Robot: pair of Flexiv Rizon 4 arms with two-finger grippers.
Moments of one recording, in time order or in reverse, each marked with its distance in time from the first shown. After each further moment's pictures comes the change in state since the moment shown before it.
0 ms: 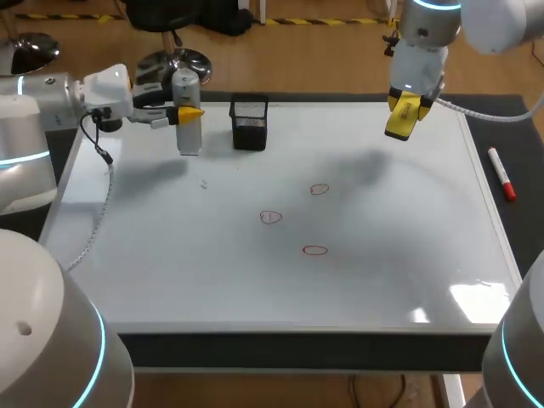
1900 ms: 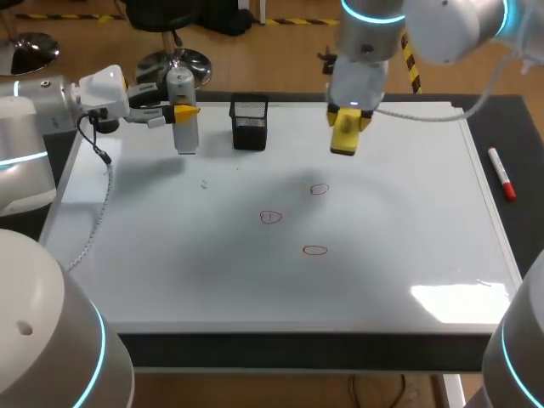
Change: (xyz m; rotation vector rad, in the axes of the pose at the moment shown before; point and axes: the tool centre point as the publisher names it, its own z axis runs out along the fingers) left arm -0.007 0.001 -0.006 0.021 -0.029 -0.011; right arm -0.097 0.118 -0.022 -0.009 -0.053 -0.291
